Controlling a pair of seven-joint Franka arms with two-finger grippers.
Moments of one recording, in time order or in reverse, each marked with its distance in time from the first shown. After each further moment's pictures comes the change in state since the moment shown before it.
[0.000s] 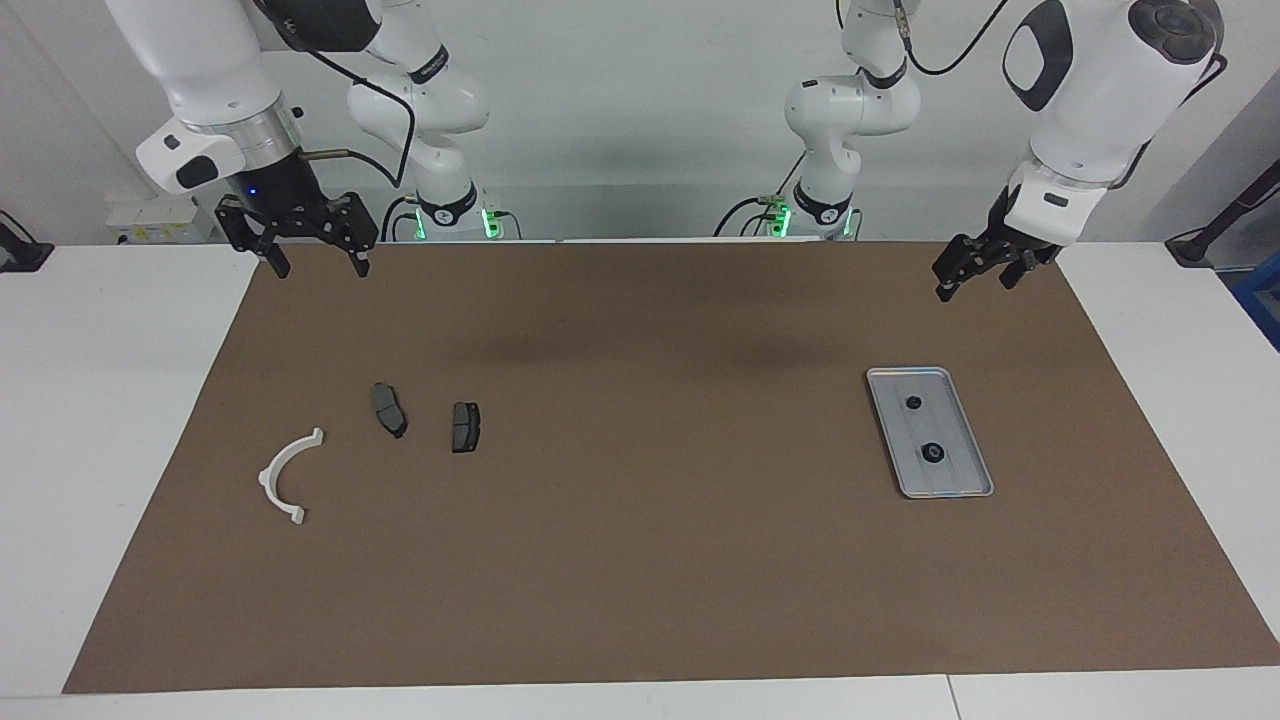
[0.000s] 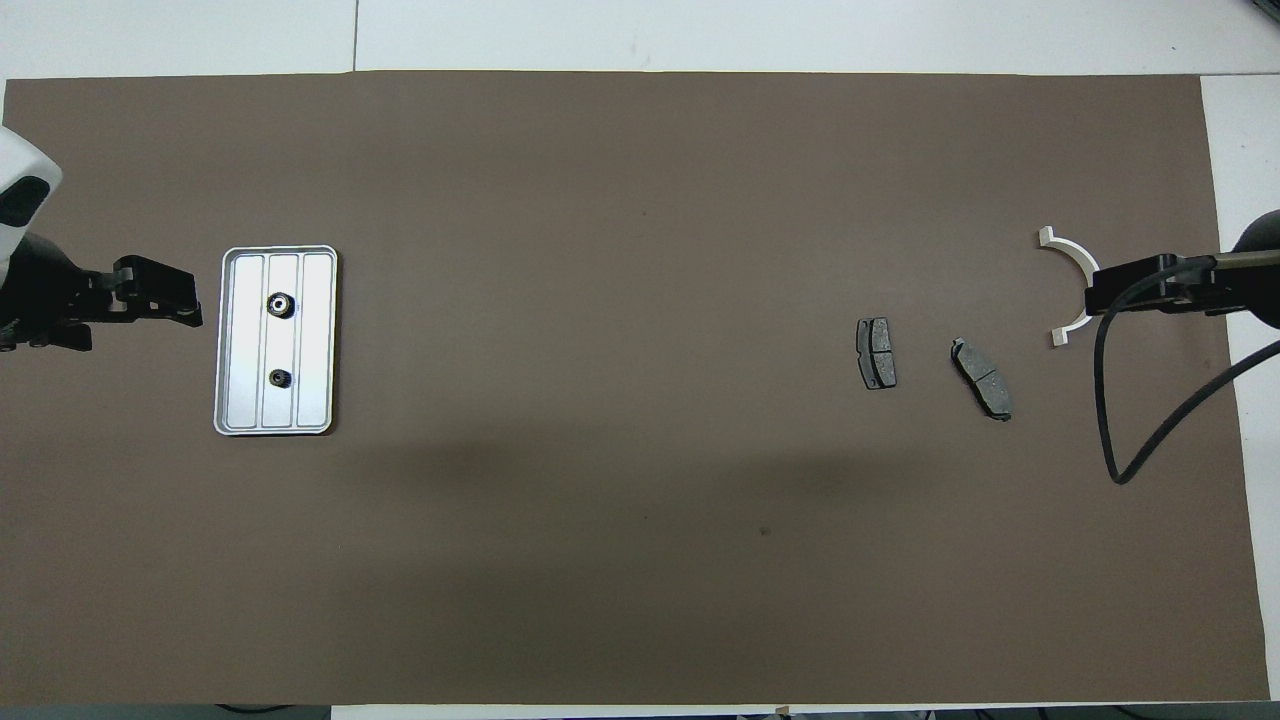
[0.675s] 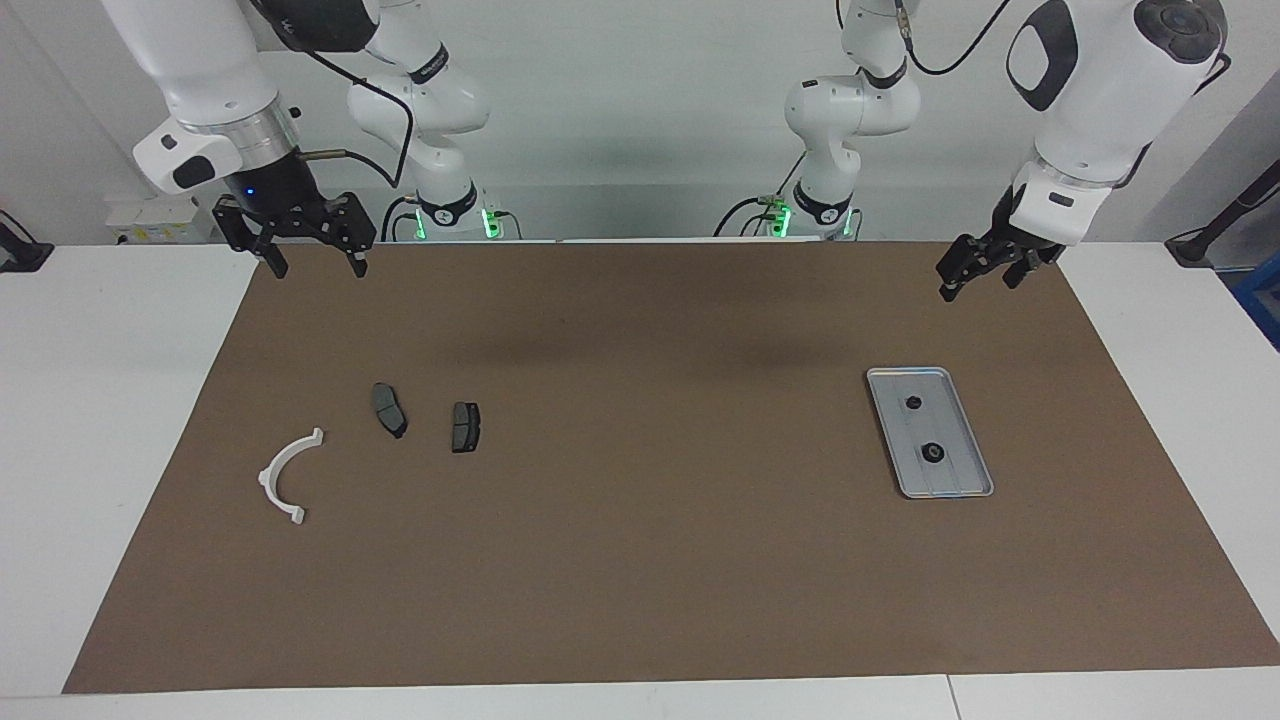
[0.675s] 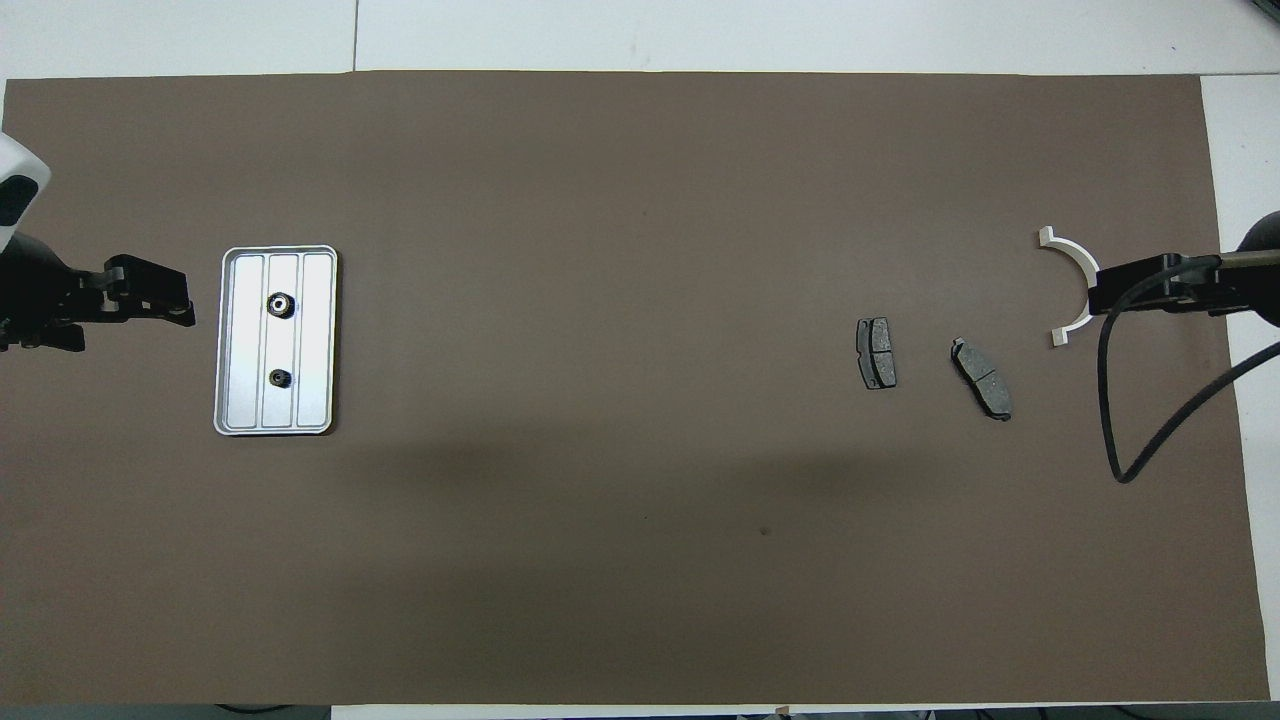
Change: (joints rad) left arm 0.001 -0.001 0.007 0.000 0.000 -0.001 0.000; right arm -0.003 0.000 -0.002 0.000 0.000 0.000 0.000
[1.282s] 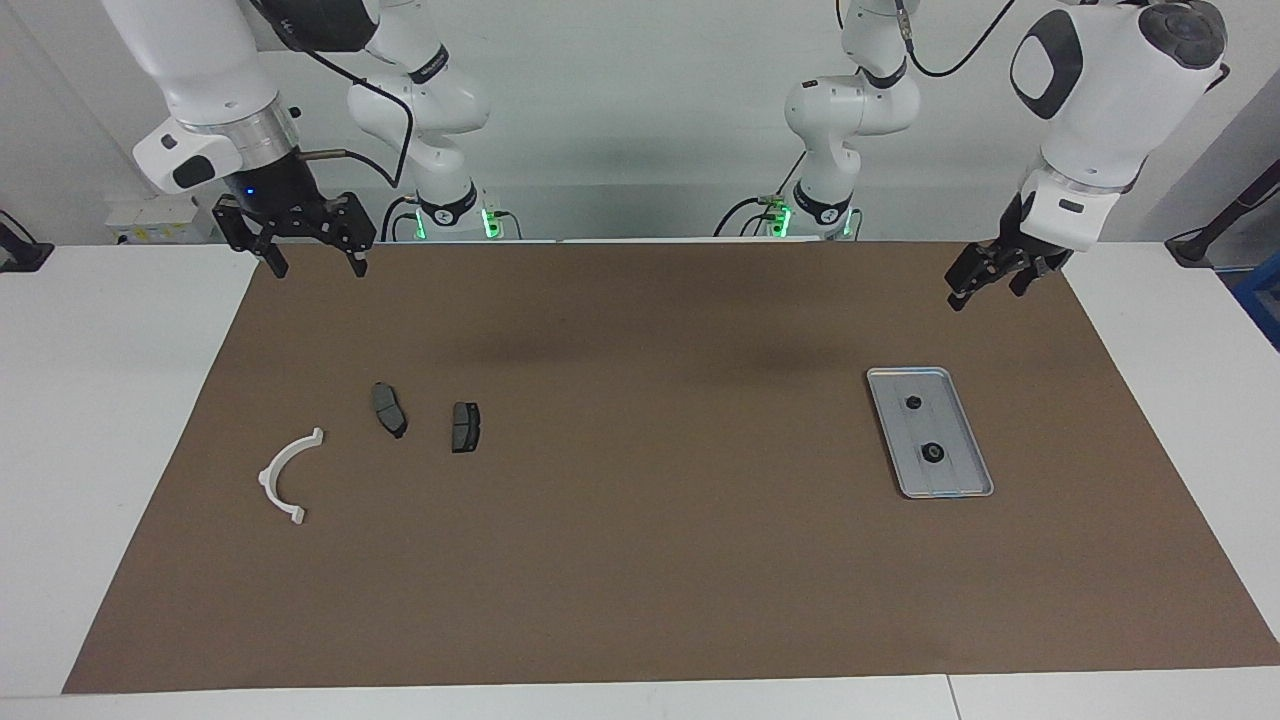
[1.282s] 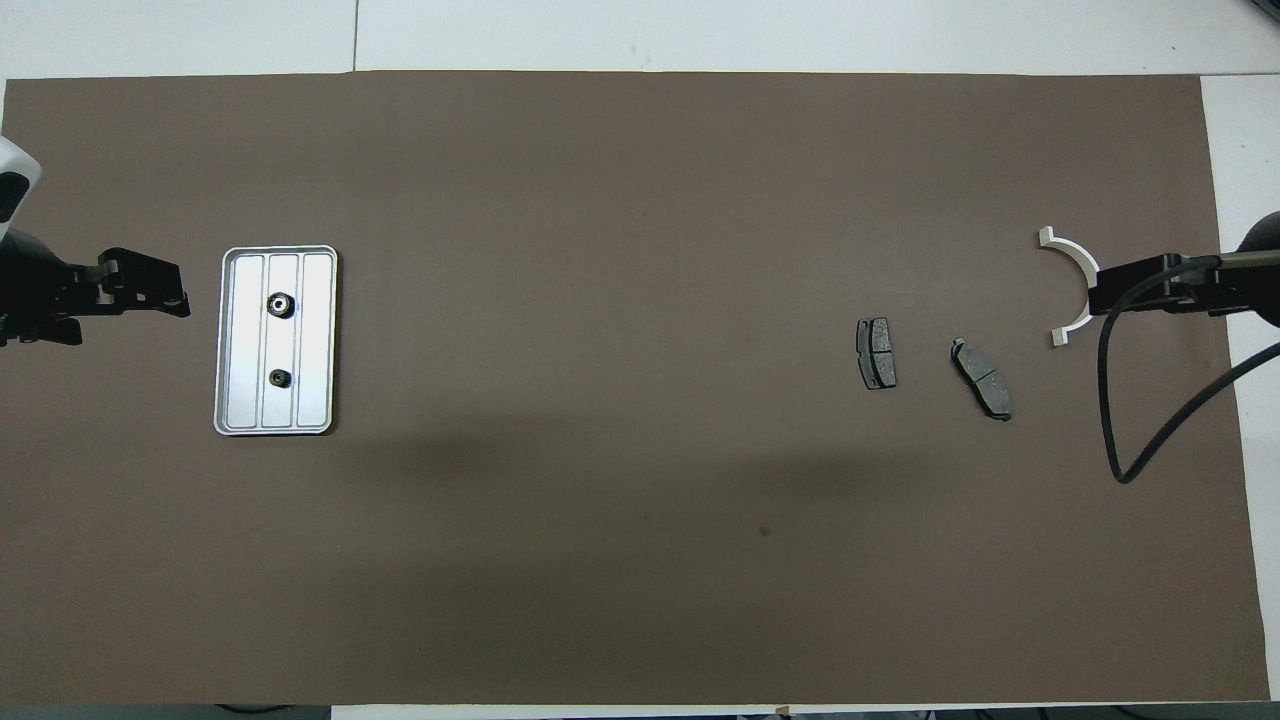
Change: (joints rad) left arm 0.029 0.036 0.006 -0.080 0.000 0.158 -0.012; right arm 0.000 0.000 0.000 0.000 0.000 0.000 0.000
